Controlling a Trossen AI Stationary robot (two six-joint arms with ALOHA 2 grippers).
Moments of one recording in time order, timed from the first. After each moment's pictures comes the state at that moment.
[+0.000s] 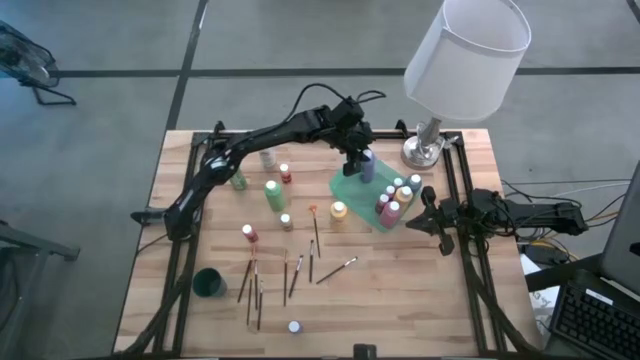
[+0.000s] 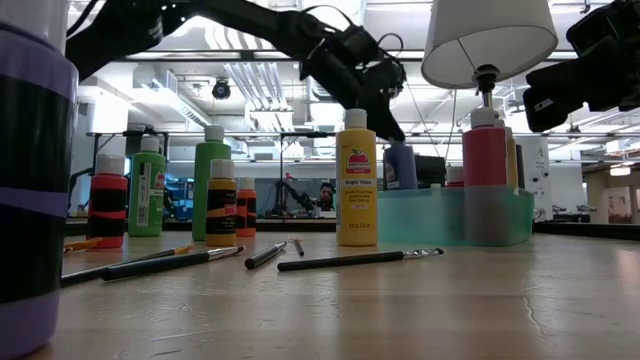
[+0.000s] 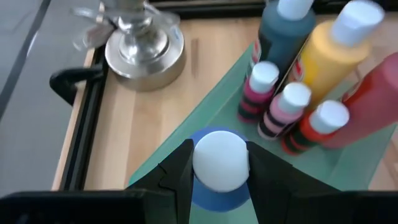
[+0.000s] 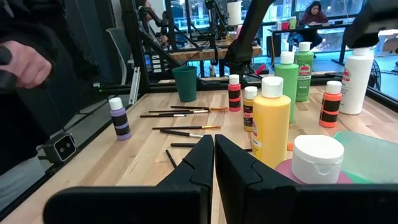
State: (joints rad) left arm 0.41 2.24 2.19 -0.68 0.28 0.34; right arm 0.00 0.05 0.04 -0.03 -0.18 0.13
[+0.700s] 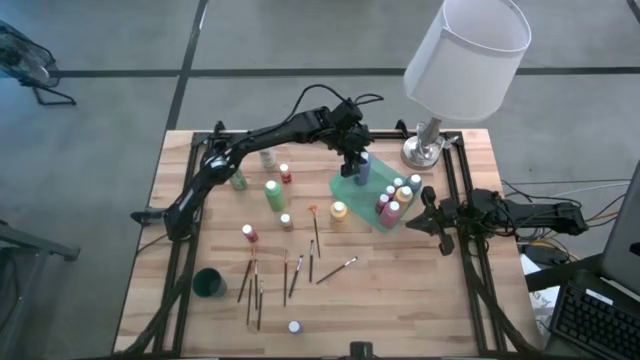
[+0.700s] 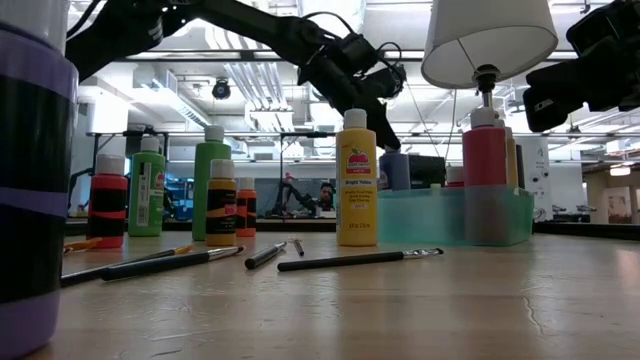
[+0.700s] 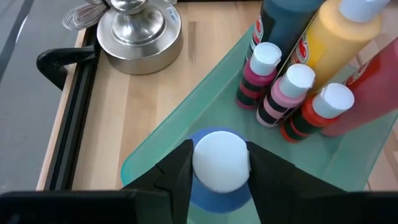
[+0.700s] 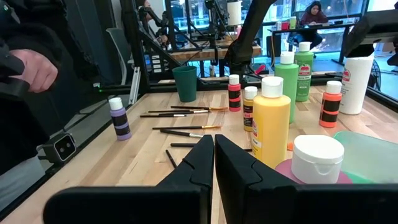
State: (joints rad) left arm 0.42 2.24 2.16 -0.69 0.29 0.34; right arm 0.00 0.05 0.04 -0.03 -0.18 0.13
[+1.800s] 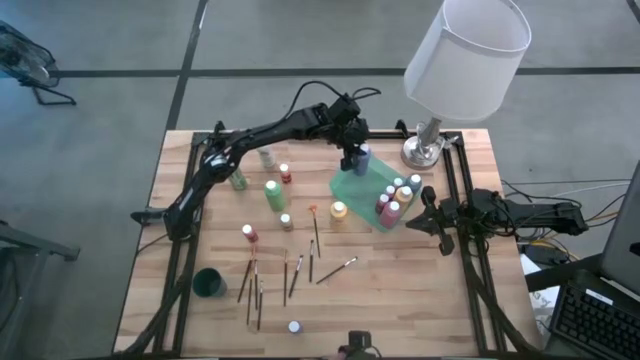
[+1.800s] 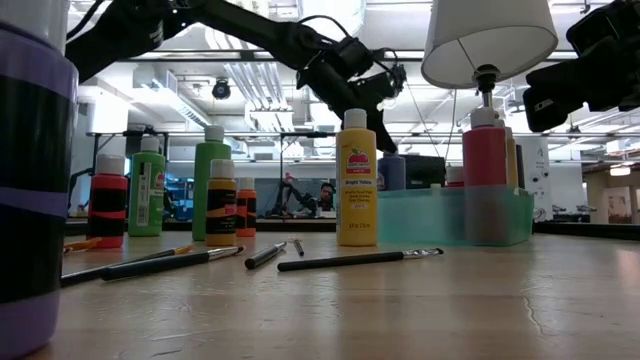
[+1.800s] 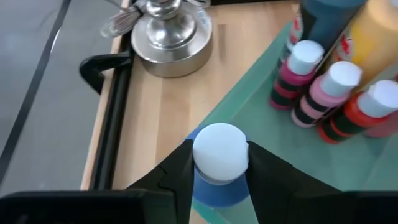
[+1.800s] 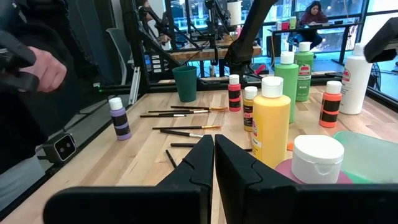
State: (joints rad) left arm 0.45 2.24 2.15 -0.64 0.24 0.39; right arm 0.00 0.05 0.04 -0.03 -0.18 0.13
